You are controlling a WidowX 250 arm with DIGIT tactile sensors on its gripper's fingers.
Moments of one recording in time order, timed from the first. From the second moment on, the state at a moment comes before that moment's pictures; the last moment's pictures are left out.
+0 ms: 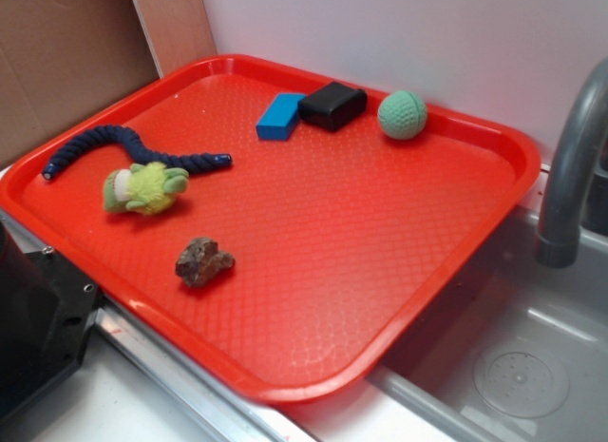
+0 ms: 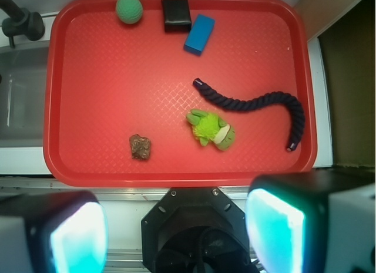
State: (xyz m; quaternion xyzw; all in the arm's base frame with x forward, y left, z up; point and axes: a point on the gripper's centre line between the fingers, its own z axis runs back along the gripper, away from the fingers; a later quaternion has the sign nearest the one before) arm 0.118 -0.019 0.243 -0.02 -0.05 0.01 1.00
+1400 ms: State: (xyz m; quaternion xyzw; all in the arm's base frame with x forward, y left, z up) arm 0.153 -0.064 0.075 -0.01 -0.02 -0.04 1.00
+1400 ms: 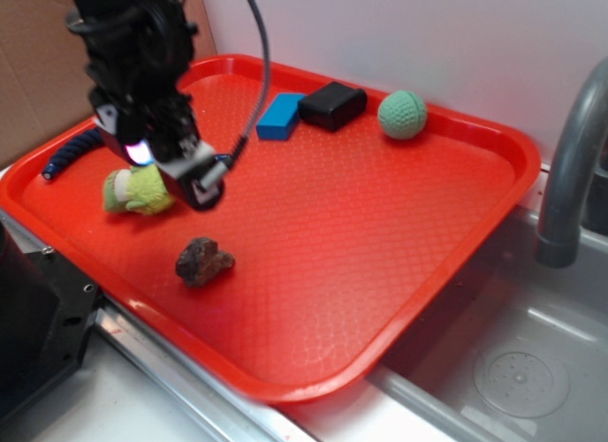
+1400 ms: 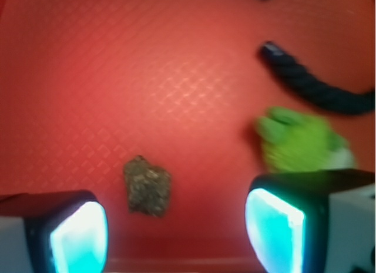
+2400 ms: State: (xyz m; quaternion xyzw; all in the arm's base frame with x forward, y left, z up) arm 0.148 -0.072 0.014 -0.02 0.03 -0.10 0.99
